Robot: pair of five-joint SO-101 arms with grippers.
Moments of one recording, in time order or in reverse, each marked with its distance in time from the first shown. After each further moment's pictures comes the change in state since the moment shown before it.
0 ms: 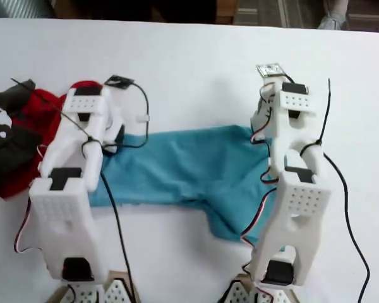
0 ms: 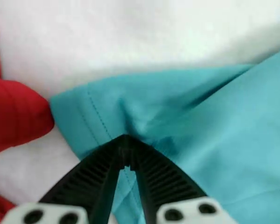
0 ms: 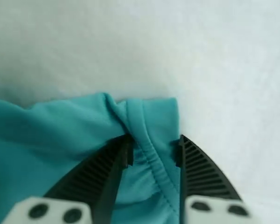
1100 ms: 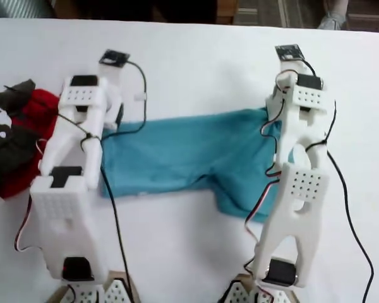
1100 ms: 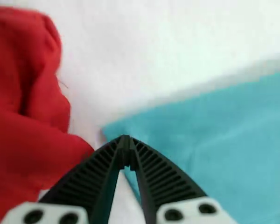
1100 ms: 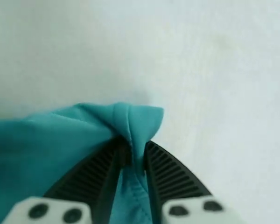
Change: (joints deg) left arm 0.0 0.4 -11.9 -4.9 2.2; right arm 4.8 18.2 -32.4 0.7 1.2
